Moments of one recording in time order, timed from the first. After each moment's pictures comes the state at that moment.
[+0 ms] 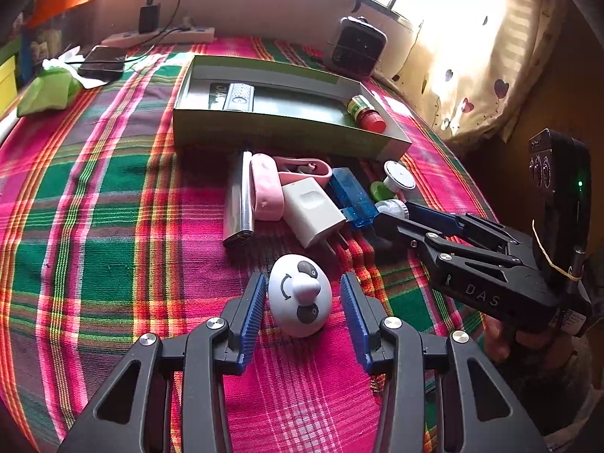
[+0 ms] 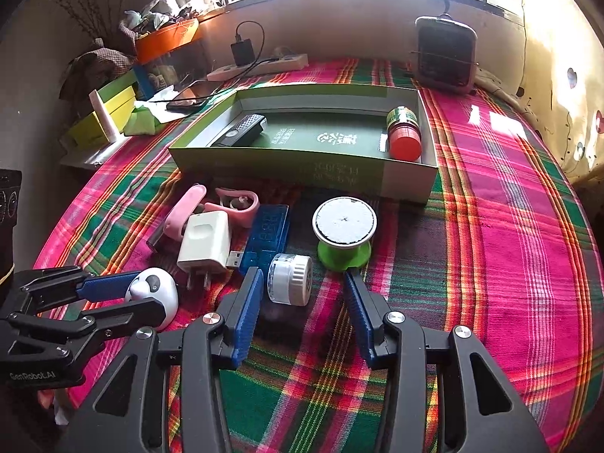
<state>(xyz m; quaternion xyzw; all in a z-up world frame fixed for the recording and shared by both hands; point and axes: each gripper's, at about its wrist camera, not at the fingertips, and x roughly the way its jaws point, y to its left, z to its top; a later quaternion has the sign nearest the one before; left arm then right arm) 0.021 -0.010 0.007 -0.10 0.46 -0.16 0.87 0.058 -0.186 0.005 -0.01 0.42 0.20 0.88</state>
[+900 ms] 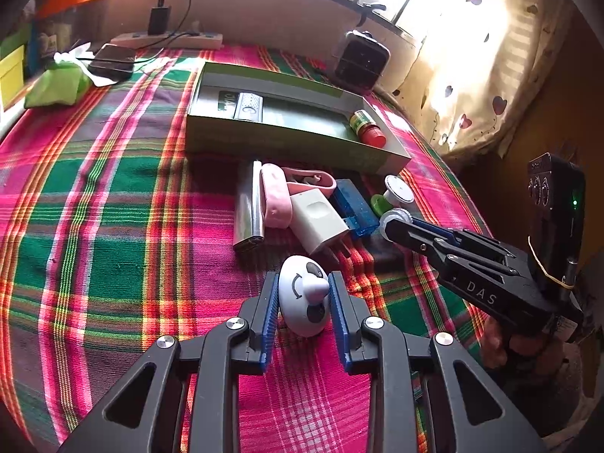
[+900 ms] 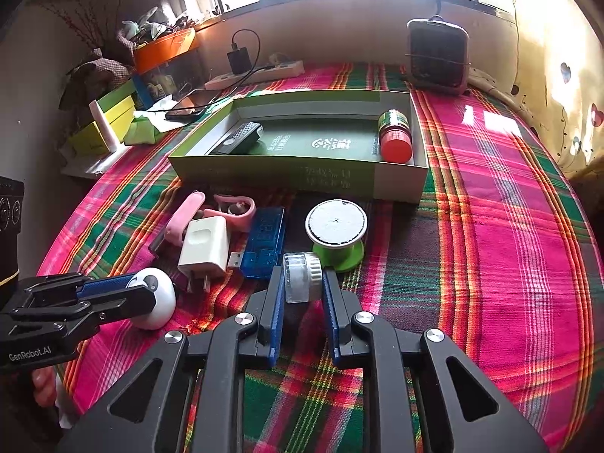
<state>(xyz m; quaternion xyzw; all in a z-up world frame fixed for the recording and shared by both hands) 0.017 0.000 0.011 -0.12 0.44 -0.16 0.87 0.054 -0.193 0.008 0.00 0.41 0.20 0.89</state>
